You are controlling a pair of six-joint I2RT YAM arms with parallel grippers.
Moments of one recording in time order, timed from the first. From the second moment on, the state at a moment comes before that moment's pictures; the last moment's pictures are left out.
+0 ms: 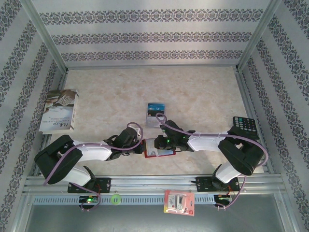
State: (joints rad) left arm -0.79 1.45 0.42 0.21 0.16 -0.74; right arm 0.83 1.56 0.60 0.02 -0.28 0.88
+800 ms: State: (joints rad) left arm -0.77 1.43 0.42 0.18 0.16 -0.73; right arm 0.84 1.29 0.50 -0.12 -0.09 0.91
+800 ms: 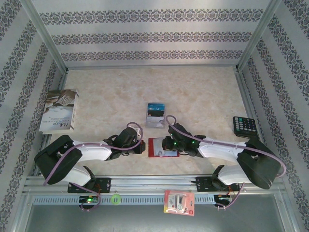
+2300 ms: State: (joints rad) left arm -0.90 1.50 0.50 0.19 0.19 -0.75; right arm 0.95 1.41 0.53 -0.03 0.00 1.02
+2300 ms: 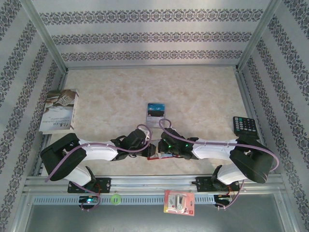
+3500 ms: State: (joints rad) left arm -0.90 1.46 0.49 0.10 0.09 -0.73; right arm 0.87 1.42 0.56 -0.05 -0.28 0.81
